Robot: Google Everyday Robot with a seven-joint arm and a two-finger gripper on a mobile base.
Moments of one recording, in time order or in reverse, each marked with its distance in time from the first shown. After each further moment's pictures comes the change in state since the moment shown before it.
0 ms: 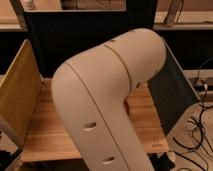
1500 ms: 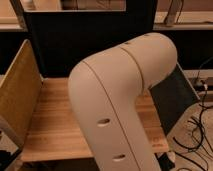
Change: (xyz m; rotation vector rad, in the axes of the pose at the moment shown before) arm -0.010 -0.018 -0.012 -0.032 -0.096 0.027
